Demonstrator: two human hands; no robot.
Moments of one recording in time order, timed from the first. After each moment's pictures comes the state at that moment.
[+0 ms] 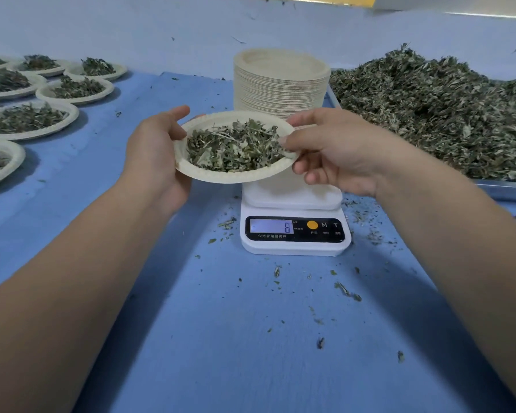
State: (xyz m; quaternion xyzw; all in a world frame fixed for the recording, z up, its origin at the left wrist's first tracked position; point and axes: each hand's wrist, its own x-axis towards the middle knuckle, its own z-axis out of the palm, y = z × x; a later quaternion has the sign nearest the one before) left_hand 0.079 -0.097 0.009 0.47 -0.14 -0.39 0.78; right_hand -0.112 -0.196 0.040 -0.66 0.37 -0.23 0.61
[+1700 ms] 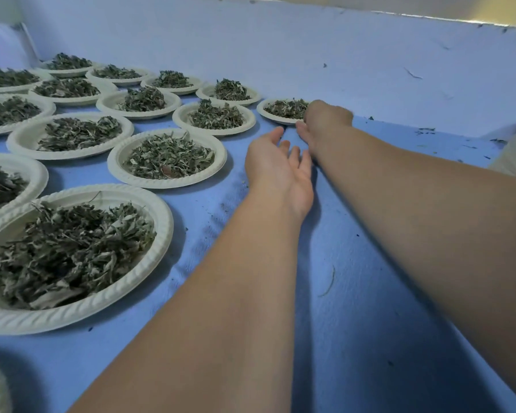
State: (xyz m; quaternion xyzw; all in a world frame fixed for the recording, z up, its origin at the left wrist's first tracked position) left_hand 0.312 -0.199 -0.022 0.22 0.04 -0.45 0.86; right_hand 0.340 -0.355 -0.023 -0.58 0.43 -0.39 0.58
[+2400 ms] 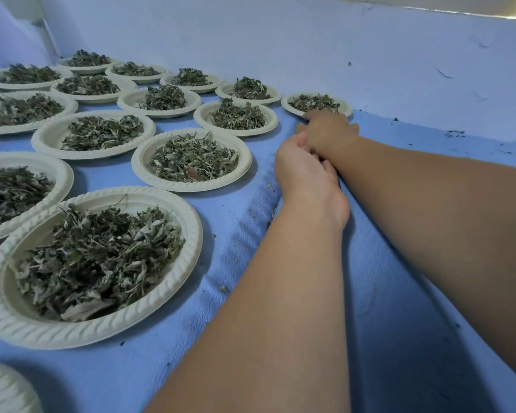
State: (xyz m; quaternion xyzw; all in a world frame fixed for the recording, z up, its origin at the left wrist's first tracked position) left_hand 0.308 -0.192 -0.015 0.21 0.06 -0.43 0.87; right_hand 0.371 -0.365 -0.038 -0.89 0.42 -0.13 0.08
